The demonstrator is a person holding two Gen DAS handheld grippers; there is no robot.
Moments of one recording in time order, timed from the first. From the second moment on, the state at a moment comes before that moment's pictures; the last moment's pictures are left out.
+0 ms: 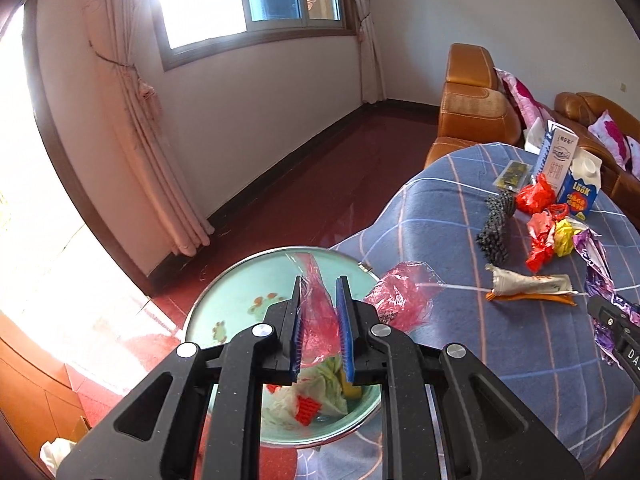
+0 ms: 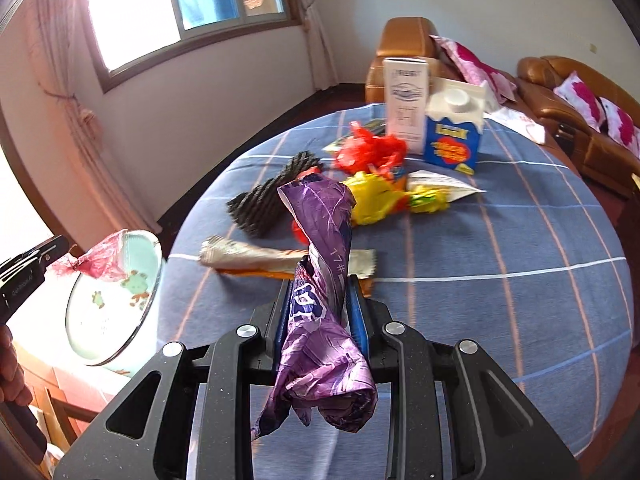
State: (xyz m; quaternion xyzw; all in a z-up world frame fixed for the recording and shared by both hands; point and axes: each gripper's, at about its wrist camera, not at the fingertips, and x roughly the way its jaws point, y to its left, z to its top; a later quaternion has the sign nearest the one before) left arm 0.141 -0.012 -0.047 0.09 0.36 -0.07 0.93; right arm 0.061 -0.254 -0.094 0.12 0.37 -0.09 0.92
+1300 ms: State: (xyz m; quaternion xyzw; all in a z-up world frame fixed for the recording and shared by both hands) left arm 0.140 0.074 -0.063 0.04 0.38 -0.01 0.93; right arm 0.115 -0.116 -0.090 0.05 0.39 0.04 0.92
